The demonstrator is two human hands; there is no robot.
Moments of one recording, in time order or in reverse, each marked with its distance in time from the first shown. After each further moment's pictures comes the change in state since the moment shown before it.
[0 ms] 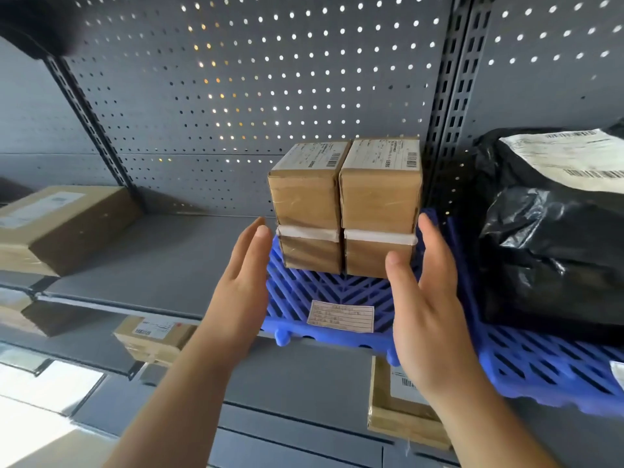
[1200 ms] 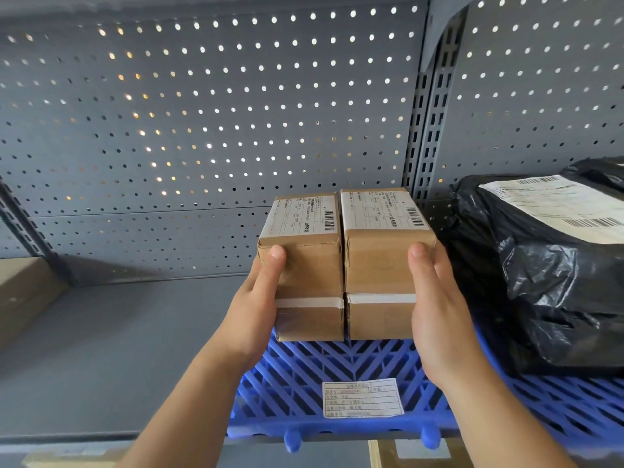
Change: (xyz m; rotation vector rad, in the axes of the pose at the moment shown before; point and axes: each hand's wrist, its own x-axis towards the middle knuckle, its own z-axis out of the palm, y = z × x) left_hand 0.109 -0.003 0.008 -0.215 -0.420 -0.048; right_hand 0.072 -0.007 0.023 0.173 0.190 0.057
